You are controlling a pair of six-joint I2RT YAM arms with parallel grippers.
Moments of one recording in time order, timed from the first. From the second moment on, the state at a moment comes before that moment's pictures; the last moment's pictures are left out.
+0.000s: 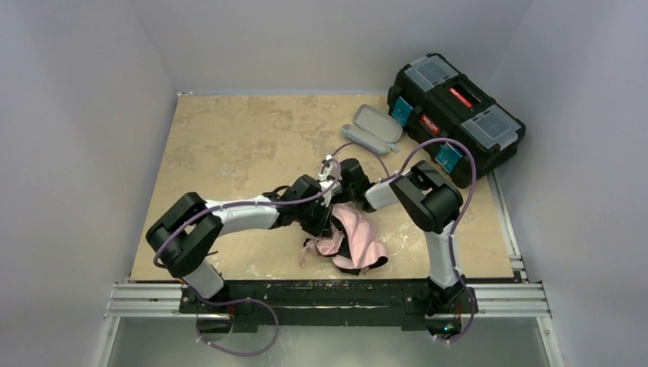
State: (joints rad) left arm -0.79 1.63 0.80 -0.09 0.34 -0.38; right arm 0.65 2.08 0.95 0.52 -0.71 0.76
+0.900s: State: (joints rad) left arm -1.20 1.67 1.01 -0.59 -0.89 -0.23; right arm 0.67 1.91 1.29 0.11 -0.70 0.66
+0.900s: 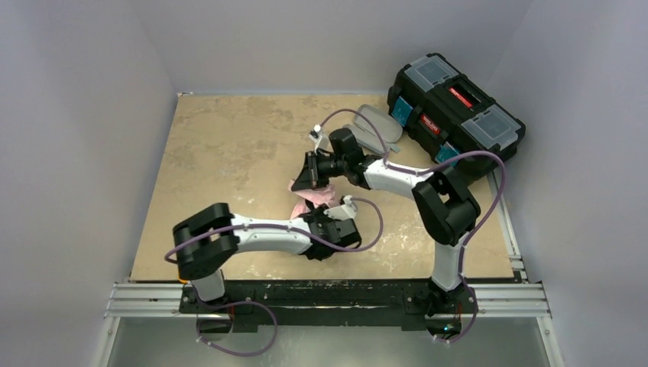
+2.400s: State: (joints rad) left arm -1.17 1.39 0.95 -0.52 -0.39 -0.28; right arm 0.66 2.03 0.88 0.51 -0.67 0.75
